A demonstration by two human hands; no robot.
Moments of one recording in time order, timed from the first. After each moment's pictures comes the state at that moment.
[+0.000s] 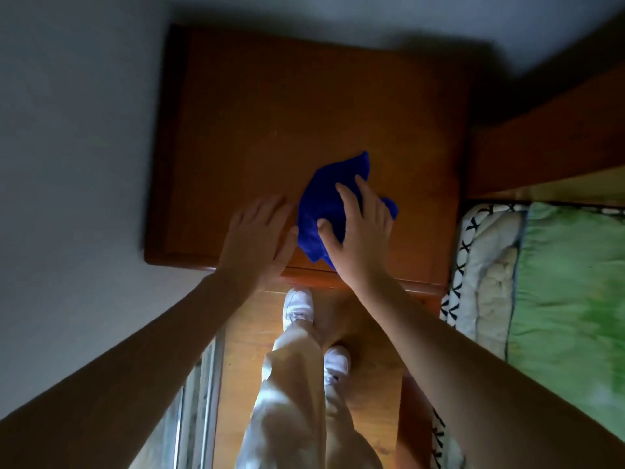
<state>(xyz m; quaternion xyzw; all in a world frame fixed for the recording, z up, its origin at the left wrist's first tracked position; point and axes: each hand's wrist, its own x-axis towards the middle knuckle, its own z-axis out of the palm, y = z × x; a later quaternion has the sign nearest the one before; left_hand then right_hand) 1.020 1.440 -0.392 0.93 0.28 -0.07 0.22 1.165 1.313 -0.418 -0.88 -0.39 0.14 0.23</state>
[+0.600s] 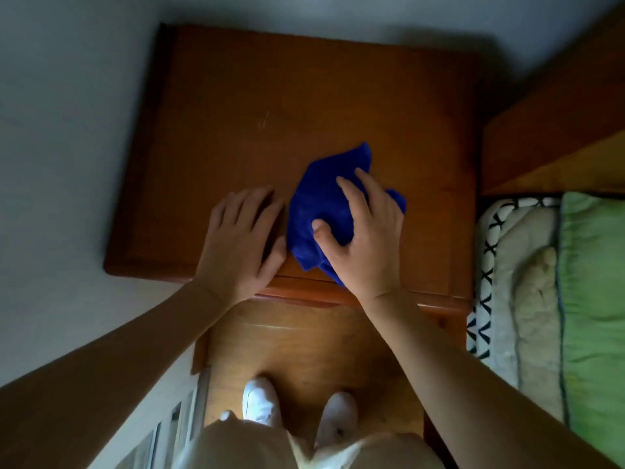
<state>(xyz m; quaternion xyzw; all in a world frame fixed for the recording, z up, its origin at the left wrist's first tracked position) 1.006 1.434 -0.475 0.96 0.24 0.05 0.10 1.170 1.302 -0.482 -0.85 -0.42 0.03 0.31</state>
